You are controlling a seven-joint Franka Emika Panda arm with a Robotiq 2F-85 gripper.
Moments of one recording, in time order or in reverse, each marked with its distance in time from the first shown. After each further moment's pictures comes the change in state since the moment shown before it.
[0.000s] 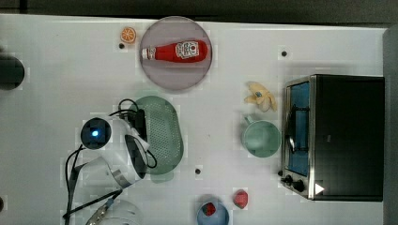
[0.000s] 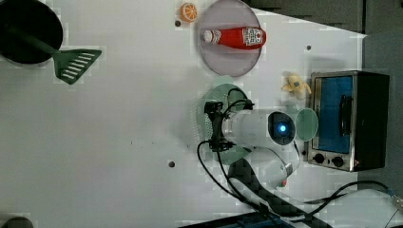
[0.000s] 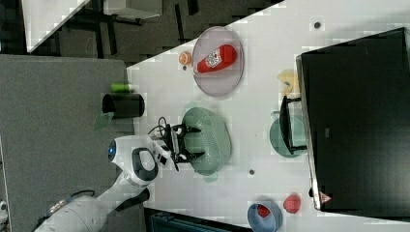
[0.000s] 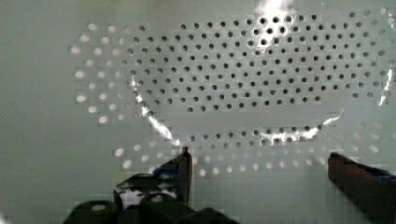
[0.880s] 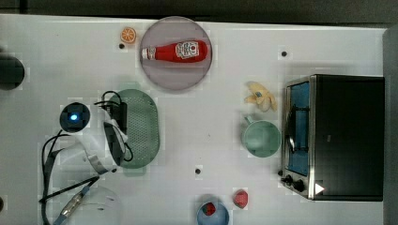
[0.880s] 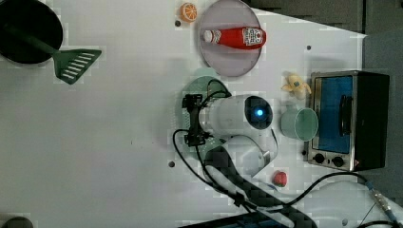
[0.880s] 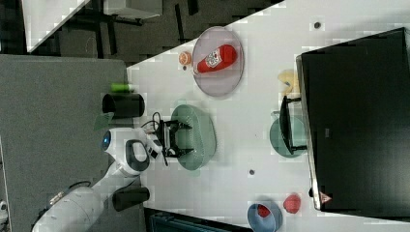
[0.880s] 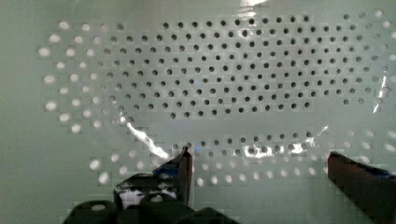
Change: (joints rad) arm 0.086 0.120 -0.001 0.201 0.135 -0.091 0.072
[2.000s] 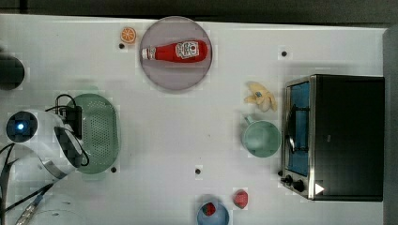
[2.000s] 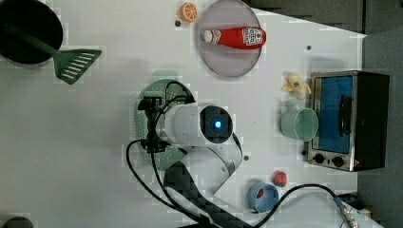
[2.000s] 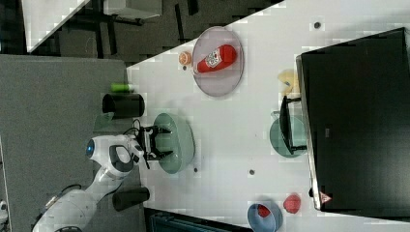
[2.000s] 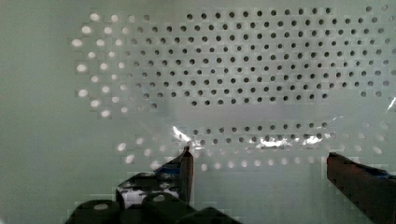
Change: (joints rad) arm 0.135 0.096 0.036 0.192 0.027 -0.014 0.129
